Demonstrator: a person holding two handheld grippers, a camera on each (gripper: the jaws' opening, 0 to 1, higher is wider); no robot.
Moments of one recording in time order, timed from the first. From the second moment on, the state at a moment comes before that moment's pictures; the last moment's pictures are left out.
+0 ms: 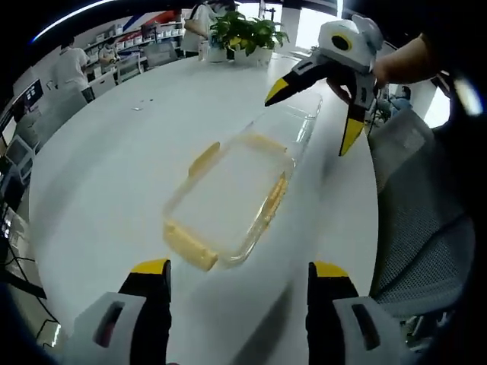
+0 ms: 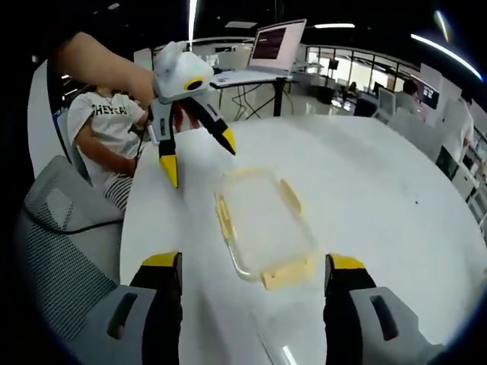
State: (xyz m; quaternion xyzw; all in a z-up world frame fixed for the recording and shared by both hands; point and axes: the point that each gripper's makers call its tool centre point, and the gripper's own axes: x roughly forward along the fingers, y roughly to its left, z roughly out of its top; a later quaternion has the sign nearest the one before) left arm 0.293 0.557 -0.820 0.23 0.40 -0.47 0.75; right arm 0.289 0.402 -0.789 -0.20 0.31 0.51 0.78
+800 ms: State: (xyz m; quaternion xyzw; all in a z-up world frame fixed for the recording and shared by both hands) left arm 0.317 0.563 -0.829 0.30 0.40 -0.50 0.71; right arm 0.306 0.402 -0.805 -0.27 0.34 0.54 0.72
